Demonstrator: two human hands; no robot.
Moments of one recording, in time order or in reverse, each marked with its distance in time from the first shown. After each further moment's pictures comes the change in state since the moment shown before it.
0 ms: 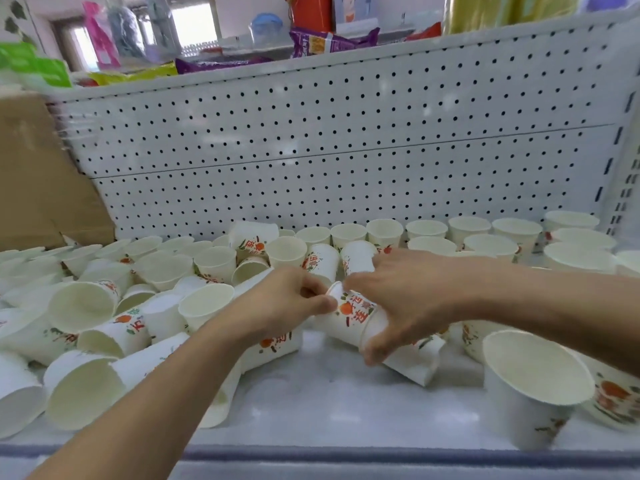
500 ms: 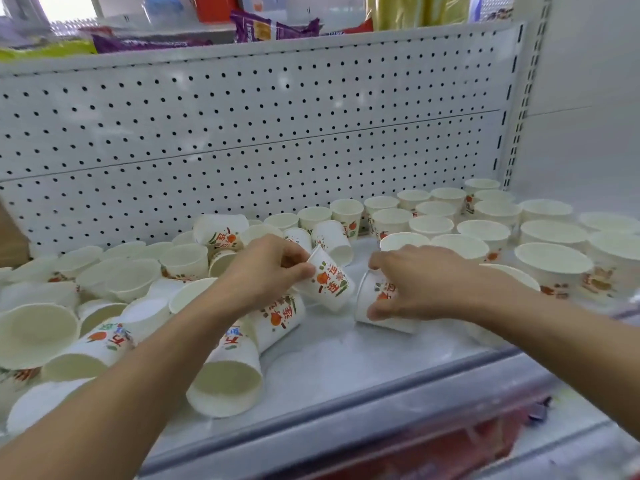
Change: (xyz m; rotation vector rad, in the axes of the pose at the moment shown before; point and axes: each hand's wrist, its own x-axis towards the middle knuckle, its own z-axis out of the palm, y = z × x) left_hand -0.003 -0.022 -0.031 0.061 -0.001 0.229; right_hand -0.029 -0.057 0.013 0.177 0.074 0.548
